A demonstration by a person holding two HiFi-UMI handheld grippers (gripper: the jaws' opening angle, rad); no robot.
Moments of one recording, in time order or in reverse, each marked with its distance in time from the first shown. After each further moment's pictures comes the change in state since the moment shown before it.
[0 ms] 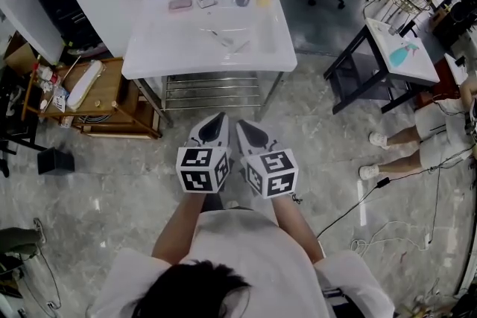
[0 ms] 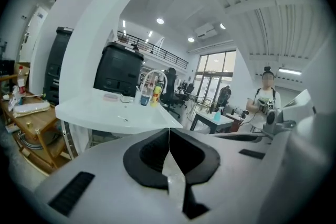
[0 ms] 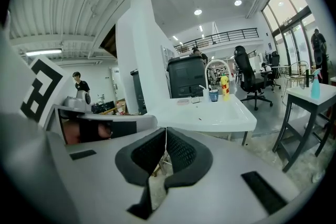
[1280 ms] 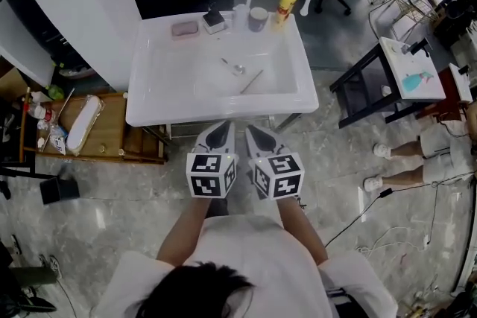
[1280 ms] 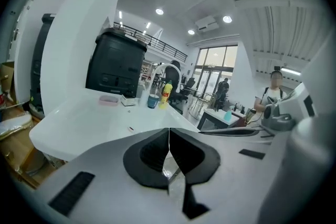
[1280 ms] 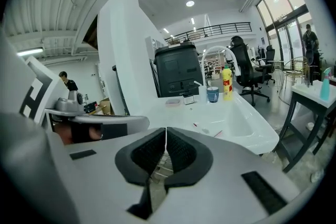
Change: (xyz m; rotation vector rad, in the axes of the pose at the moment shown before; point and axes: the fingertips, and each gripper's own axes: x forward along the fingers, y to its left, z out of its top) left arm 0.134 0.125 0.067 0.003 0.087 -0.040; right arm 0.179 -0.063 0.057 0.058 0.078 -0.096
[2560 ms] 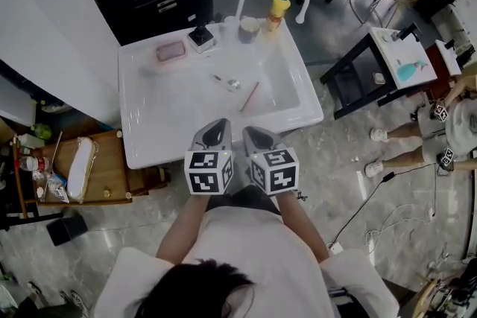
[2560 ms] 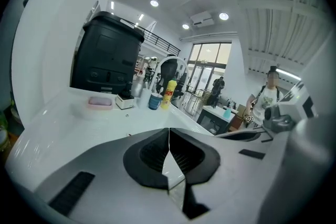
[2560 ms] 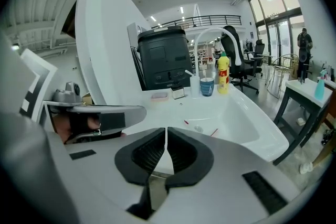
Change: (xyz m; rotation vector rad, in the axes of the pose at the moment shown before) left arm 0.088 0.078 0.037 0.024 0.073 -0.108; right arm 0.106 -0.031 0.016 0.061 0.125 -0.146
